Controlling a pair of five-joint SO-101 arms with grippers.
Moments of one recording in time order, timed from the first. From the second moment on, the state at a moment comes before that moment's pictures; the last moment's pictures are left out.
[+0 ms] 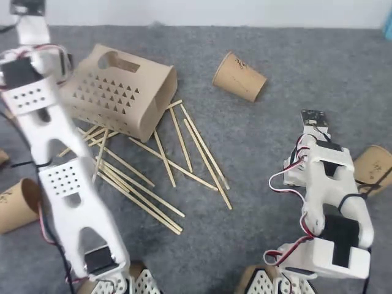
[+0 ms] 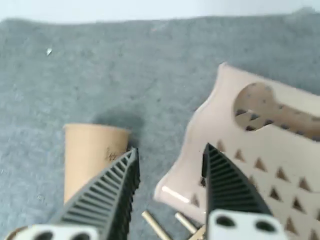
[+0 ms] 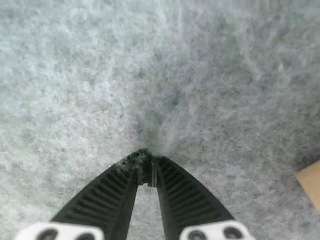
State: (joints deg) left arm -27.3 57.5 -95.2 98.7 -10.2; right arm 9.8 -2.4 42.8 52.5 9.0
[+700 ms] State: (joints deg) left arm -27.5 72.2 -91.7 86.9 -10.2; right arm 9.8 -2.4 42.8 52.5 9.0
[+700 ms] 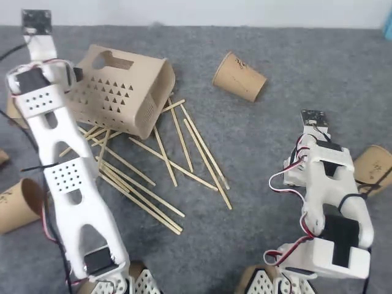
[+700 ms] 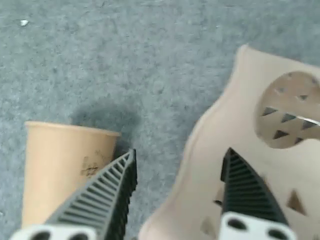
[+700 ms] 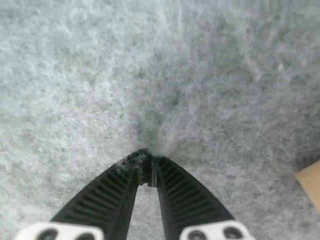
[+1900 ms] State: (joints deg) left arm -16.4 77.6 -95.9 83.9 19.9; right arm 9.8 -2.4 42.8 52.5 9.4
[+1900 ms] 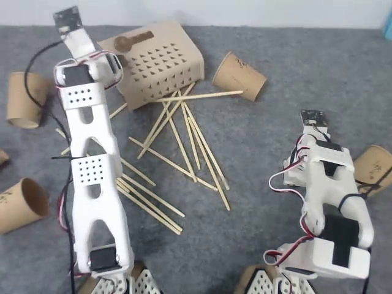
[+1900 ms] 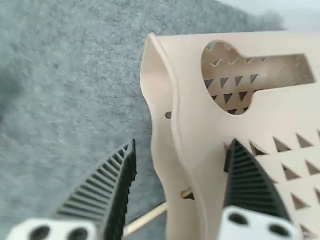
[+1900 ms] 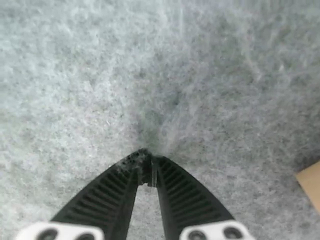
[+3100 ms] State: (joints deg) left arm -14.3 87.8 -95.8 49.7 32.8; right arm 8.7 -2.4 42.8 52.5 13.1
